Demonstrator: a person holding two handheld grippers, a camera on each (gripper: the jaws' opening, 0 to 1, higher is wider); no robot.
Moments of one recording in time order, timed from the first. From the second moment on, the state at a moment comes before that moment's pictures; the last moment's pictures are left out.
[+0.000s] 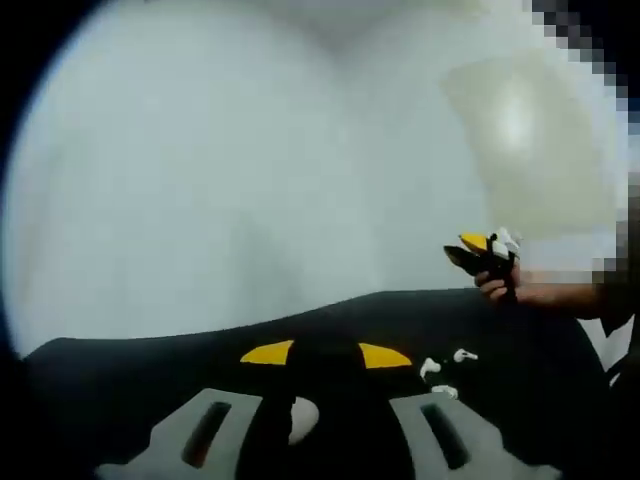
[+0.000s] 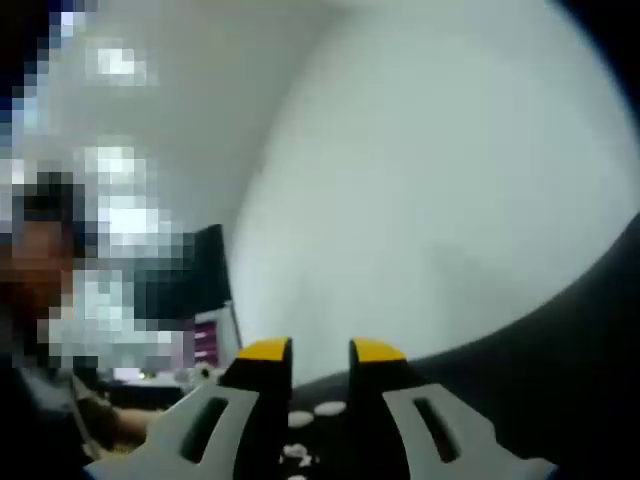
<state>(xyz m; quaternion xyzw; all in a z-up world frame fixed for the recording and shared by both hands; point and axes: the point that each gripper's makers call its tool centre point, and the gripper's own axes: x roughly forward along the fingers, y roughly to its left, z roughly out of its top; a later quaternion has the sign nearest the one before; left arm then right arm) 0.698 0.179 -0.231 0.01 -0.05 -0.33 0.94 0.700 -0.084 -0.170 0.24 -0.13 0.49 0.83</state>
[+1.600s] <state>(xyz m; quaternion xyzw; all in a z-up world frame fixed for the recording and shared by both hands) 0.740 0.188 -0.316 -0.03 0.20 -0.37 0.91 0.730 -0.098 -0.193 0.22 -0.08 0.44 0.87</state>
